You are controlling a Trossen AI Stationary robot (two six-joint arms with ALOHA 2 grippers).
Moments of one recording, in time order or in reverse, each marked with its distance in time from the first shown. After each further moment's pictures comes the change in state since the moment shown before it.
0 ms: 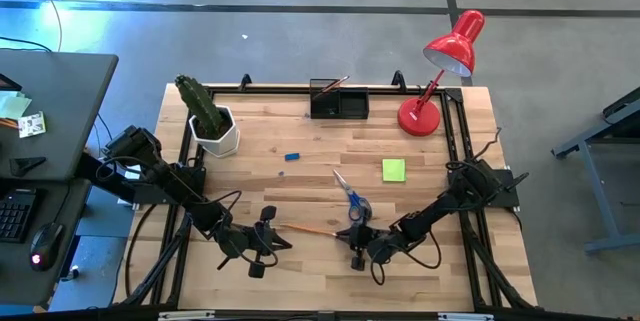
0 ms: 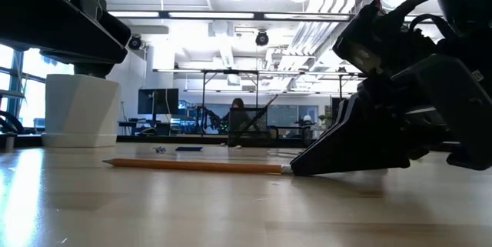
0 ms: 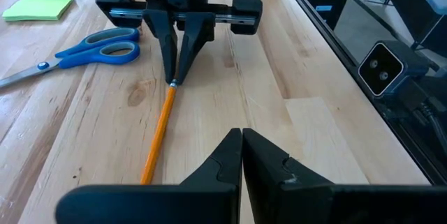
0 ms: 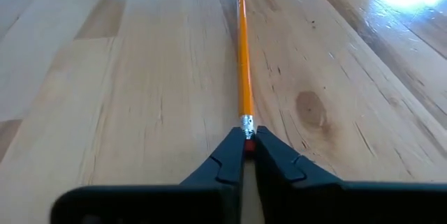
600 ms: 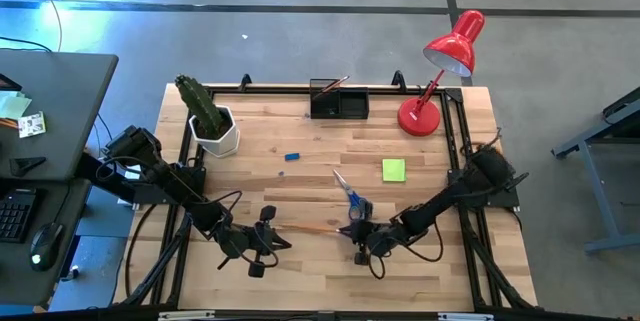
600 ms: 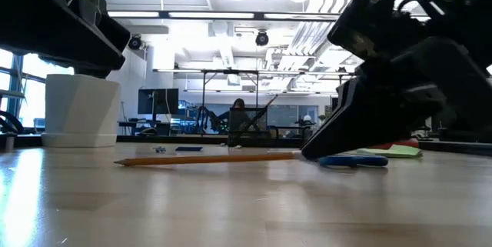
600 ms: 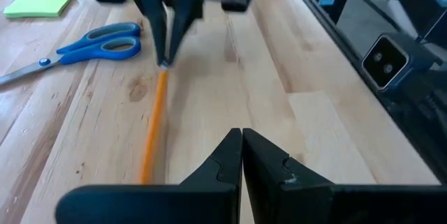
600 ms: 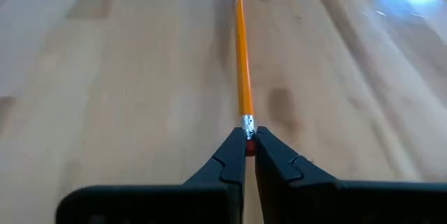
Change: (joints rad) left arm 0.000 0.000 0.000 -0.023 0.000 0.002; right arm -0.040 -0.142 -0.006 -0.191 -0.075 -0.059
